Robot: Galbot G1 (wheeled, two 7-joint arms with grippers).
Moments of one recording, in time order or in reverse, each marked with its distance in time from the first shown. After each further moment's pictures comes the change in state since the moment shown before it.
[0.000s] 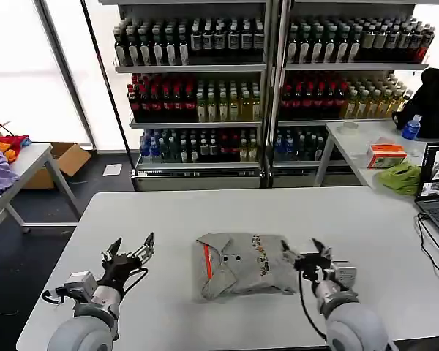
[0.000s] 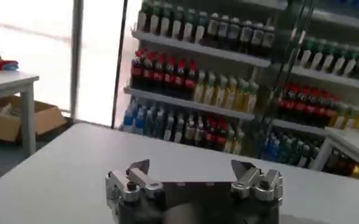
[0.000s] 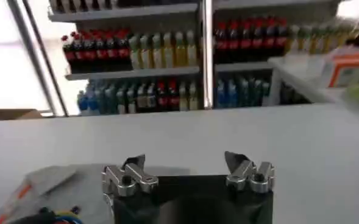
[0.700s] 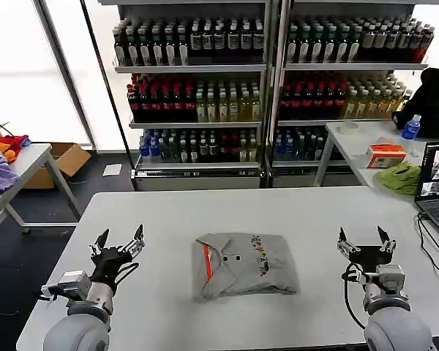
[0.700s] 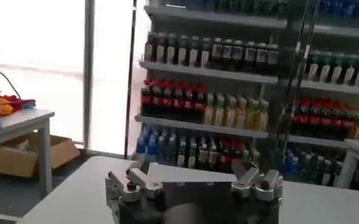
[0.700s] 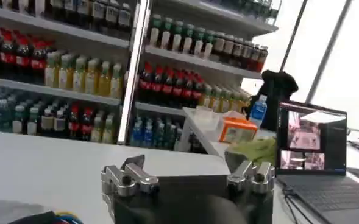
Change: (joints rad) left arm -0.006 0.006 -0.032 0.033 0.112 -0.084 0.044; right arm -0.127 -0.010 0.249 -0.030 -0.255 0.091 -0.048
